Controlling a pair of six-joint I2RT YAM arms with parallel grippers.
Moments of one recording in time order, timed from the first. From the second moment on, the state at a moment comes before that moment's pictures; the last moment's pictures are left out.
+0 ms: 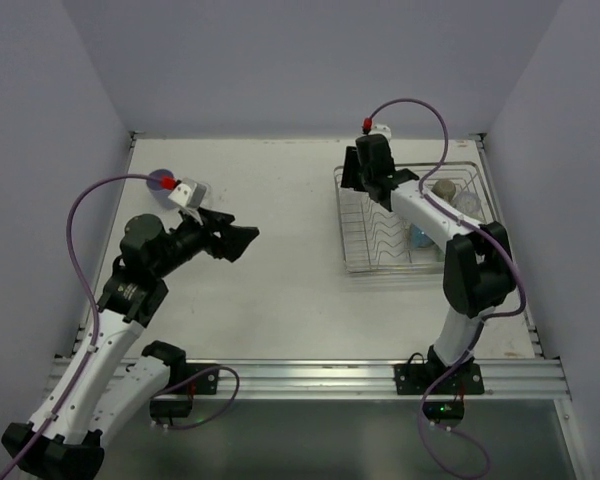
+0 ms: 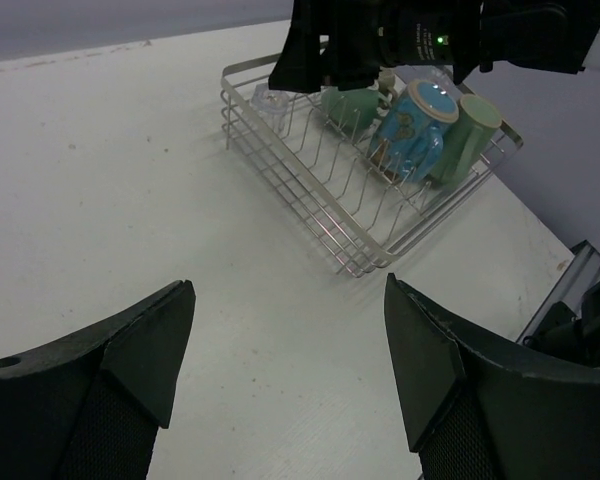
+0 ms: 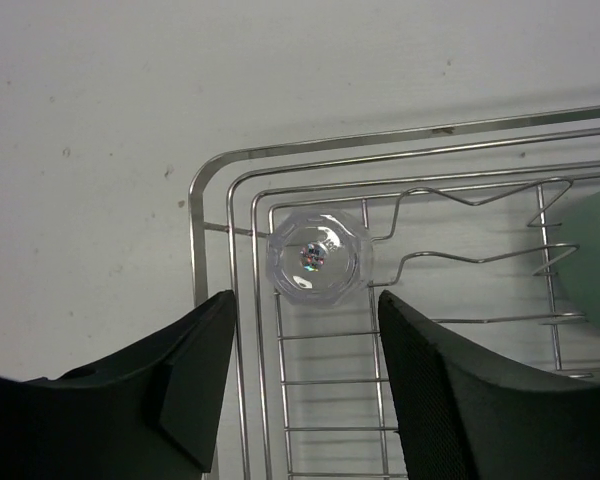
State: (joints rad) left arm -0.33 0.74 0.78 -0.17 0.43 -0.31; right arm 0.41 1.80 1.41 -0.26 0.27 0.38
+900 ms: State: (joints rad) left arm -0.38 0.78 0.78 -0.20 0.32 -0.28; right arm 0.40 2.03 1.59 -0.35 0.31 0.35
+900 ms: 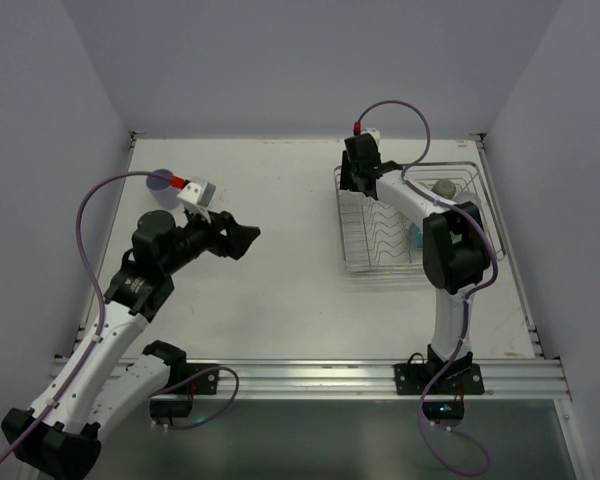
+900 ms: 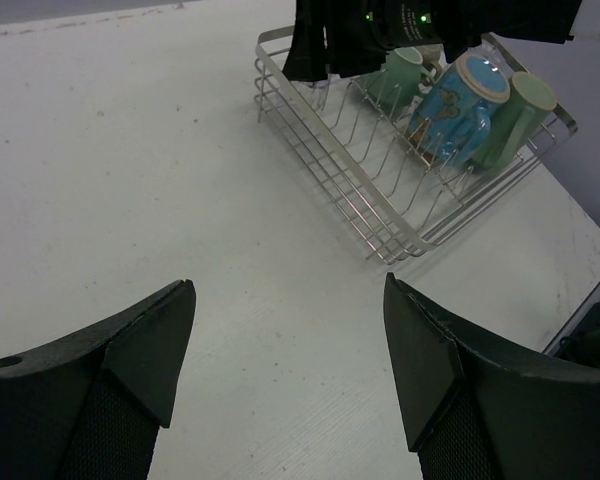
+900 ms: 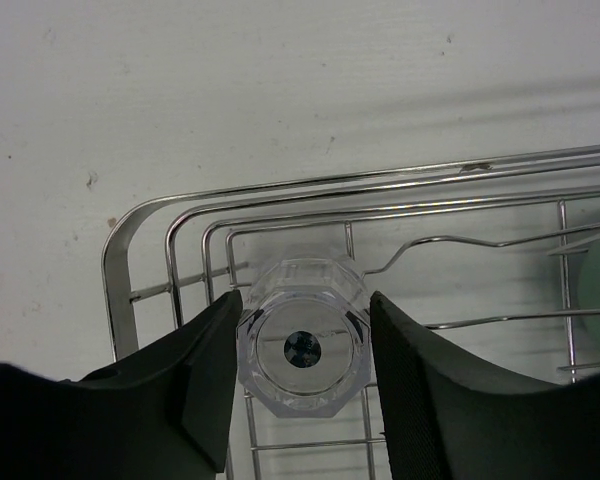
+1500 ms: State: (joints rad) left arm -0.38 0.88 0.78 -0.12 0.39 -0.43; right arm 0.40 1.43 1.19 -0.15 0.19 0.43
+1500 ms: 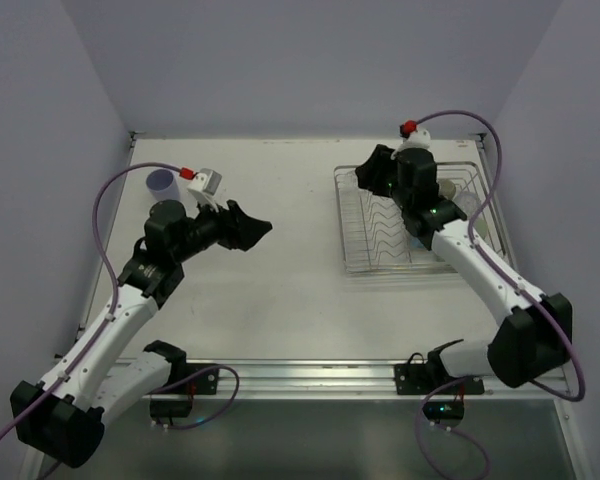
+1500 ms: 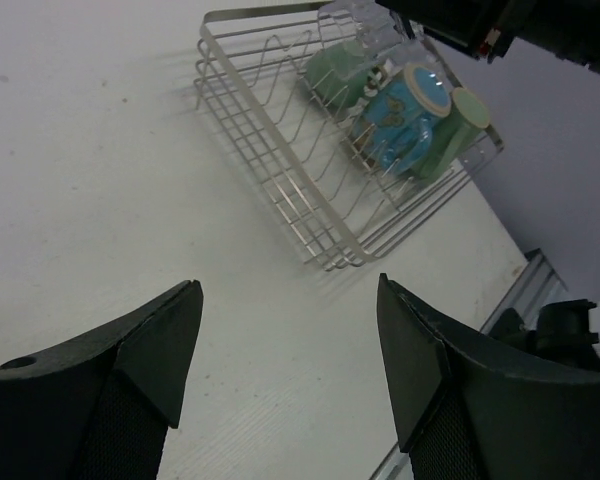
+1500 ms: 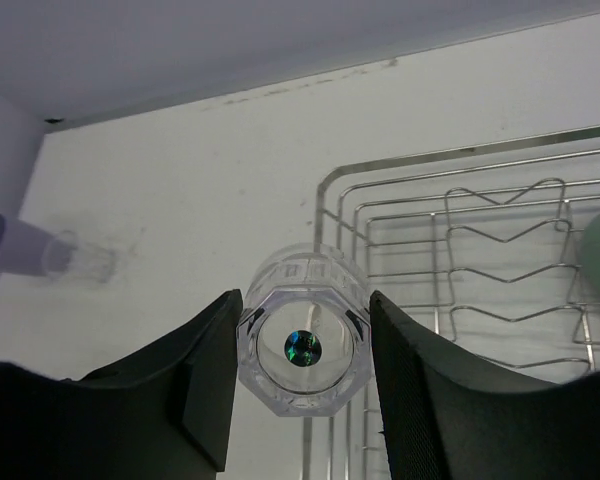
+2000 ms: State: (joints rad) left arm -0.46 1.10 0.74 0.33 0.55 -0.78; right arm 0.45 1.19 0.76 0.41 -0.42 0.92
